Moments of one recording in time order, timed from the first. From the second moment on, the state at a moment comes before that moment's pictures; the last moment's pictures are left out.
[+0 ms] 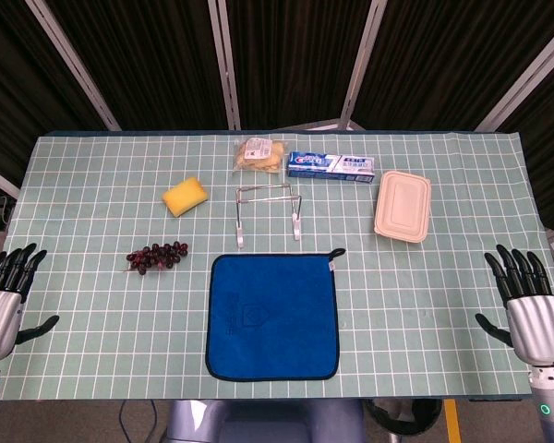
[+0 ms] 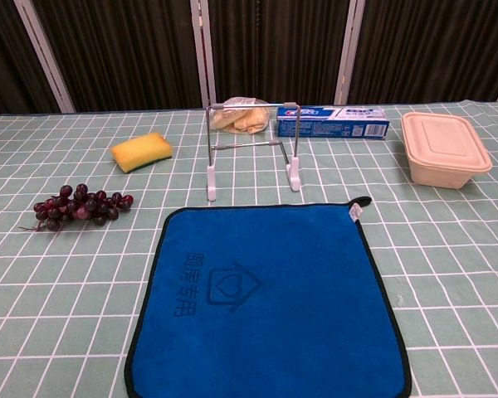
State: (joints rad) left arm -0.12 -1.14 -0.03 -1.64 1.54 1.52 0.11; right arm 0.18 -1.23 -0.03 -1.37 -1.55 1.69 -0.01
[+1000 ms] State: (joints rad) left arm -0.15 -1.15 -0.05 -1.62 1.50 1.45 0.16; right arm 0.66 -1.51 -0.03 -1.14 -1.83 1.09 0.10
